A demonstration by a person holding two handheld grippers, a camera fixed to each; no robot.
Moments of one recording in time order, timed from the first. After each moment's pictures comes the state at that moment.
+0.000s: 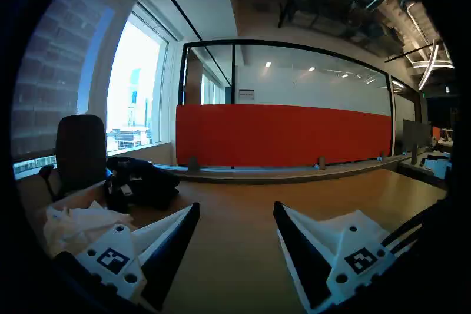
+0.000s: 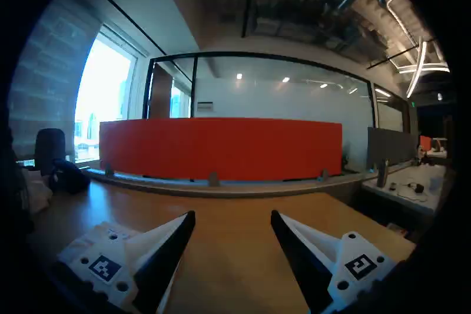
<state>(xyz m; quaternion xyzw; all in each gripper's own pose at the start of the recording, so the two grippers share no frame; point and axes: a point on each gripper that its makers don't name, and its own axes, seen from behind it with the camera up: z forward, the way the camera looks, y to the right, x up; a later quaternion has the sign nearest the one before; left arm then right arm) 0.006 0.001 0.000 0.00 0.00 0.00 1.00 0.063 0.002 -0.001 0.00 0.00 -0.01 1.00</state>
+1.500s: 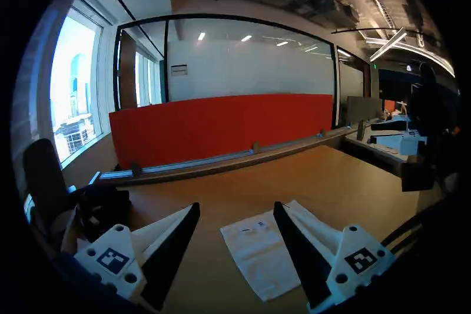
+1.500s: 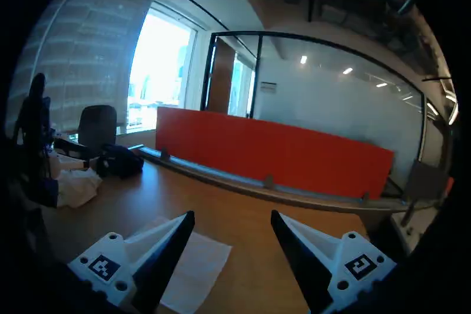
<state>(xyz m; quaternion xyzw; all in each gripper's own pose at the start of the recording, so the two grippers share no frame) 0.093 0.087 -0.023 -0.19 -0.11 0.06 0.97 0.177 -0.088 -0.027 0.18 -0.10 -0.08 0.98</state>
